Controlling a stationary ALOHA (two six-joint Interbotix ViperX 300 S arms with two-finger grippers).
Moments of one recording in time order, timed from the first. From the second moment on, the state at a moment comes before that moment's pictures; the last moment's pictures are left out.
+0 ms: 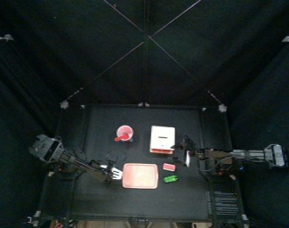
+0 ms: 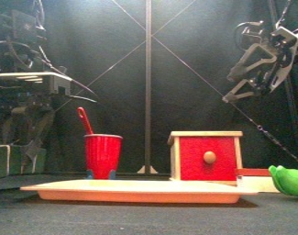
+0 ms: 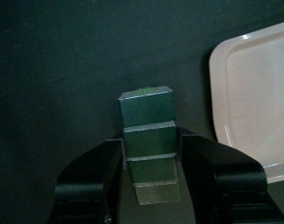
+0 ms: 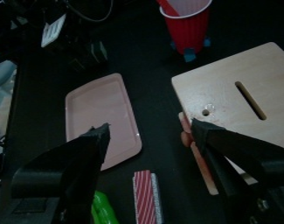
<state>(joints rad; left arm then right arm) -0.39 -0.01 0.68 0.36 0.95 -1.87 -0.14 -0.77 1.15 -0.65 -0.01 0.93</state>
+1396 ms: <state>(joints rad) -0.27 0.12 0.46 0.59 0.69 -1.88 -0.14 -0.77 1.16 -0.64 -0.01 0.93</state>
